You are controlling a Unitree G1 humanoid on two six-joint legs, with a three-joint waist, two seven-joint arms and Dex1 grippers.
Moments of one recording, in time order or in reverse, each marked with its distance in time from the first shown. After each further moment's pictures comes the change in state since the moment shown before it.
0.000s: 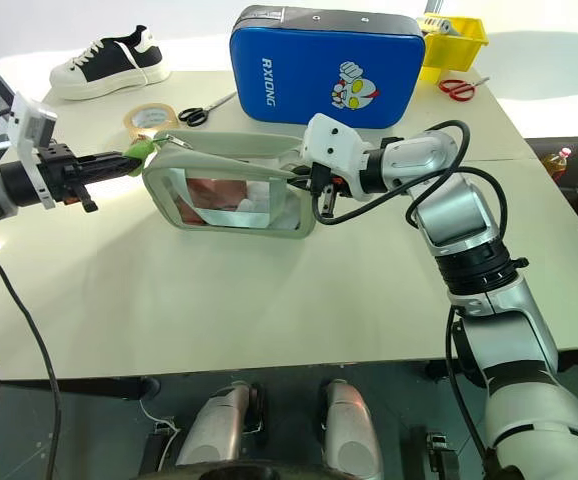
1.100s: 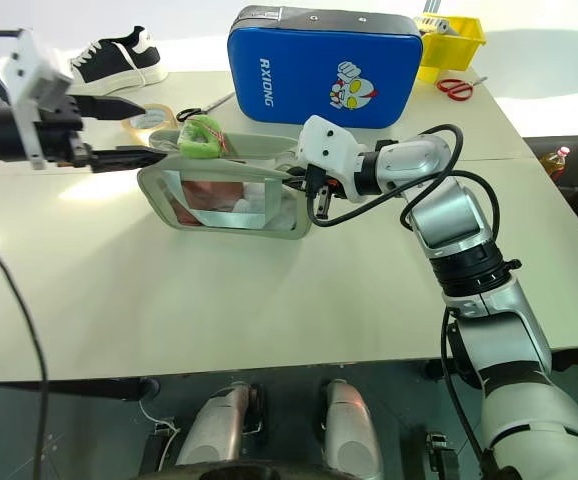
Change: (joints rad) left arm -0.127 0.149 -0.122 -0.209 0.093 -0.019 -0.116; right arm 0.007 0.022 0.003 0.003 -0.002 -0.011 -0.020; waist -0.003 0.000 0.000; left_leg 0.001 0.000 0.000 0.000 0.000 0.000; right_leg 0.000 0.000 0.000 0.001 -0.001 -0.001
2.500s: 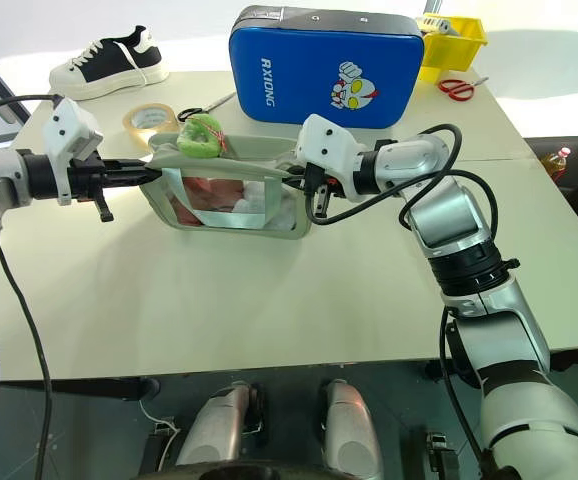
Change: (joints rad) left arm 0.086 -0.143 -0.033 0.161 0.134 -0.188 0.031; right arm -0.005 0.007 0.000 0.003 -0.003 0.011 -0.010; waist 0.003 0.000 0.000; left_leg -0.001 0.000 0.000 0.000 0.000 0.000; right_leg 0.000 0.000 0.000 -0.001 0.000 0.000
